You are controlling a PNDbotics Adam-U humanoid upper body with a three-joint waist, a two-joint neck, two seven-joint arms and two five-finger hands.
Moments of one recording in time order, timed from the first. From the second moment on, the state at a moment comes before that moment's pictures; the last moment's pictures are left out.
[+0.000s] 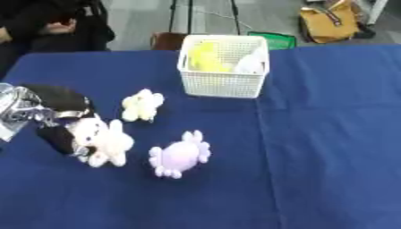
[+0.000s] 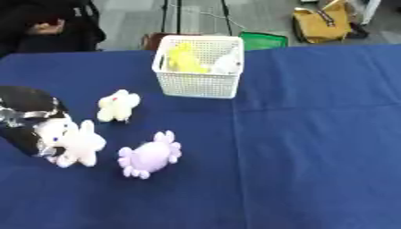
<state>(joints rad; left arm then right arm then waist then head) -0.68 0.87 -0.25 -1.54 -0.85 -0.24 -0.87 -0.40 -0.30 -0.13 -1.98 0.70 -0.32 -0.89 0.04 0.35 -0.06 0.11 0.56</state>
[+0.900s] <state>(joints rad) -0.83 0.87 -0.19 -1.58 -0.84 -0.21 -0.89 -0.39 -0.30 -0.13 -1.98 0.69 -0.32 -0.89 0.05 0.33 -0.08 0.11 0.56</state>
